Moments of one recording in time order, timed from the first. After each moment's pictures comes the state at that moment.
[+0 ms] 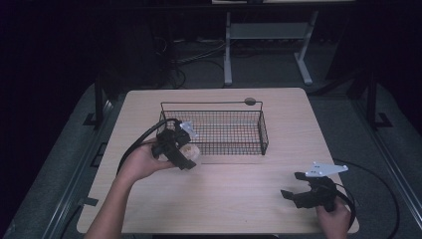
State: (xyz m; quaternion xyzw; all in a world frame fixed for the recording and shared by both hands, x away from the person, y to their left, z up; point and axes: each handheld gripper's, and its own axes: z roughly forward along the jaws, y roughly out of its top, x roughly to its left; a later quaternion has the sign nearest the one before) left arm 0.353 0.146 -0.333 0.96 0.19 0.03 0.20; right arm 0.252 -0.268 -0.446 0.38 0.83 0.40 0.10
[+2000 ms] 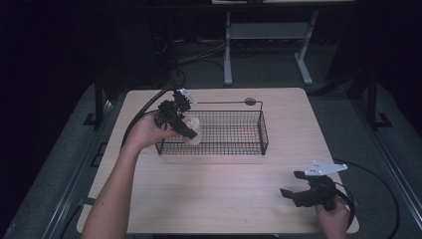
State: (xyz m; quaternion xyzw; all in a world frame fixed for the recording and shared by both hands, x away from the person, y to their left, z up) left arm 0.428 0.146 -0.308 0.95 0.24 0.04 0.21; right arm 0.254 -0.266 -0.444 0.38 0.83 0.40 0.10
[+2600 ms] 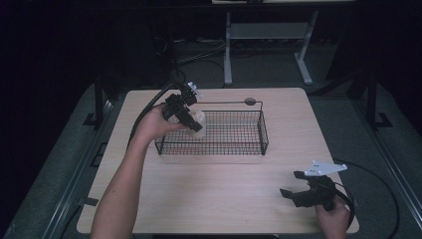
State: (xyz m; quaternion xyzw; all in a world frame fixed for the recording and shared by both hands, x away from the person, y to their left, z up) left arm 0.450 0.130 -0.310 0.95 0.24 0.06 0.21; right arm 0.254 -0.265 -0.444 0.38 0.83 0.40 0.11
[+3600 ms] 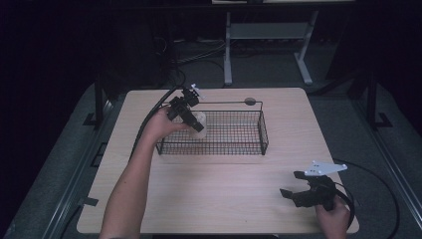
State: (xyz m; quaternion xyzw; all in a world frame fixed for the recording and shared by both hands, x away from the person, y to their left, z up) left arm 0.475 0.127 -0.342 0.94 0.27 0.03 0.20; right arm 0.254 -0.266 -0.444 0.38 0.83 0.40 0.10
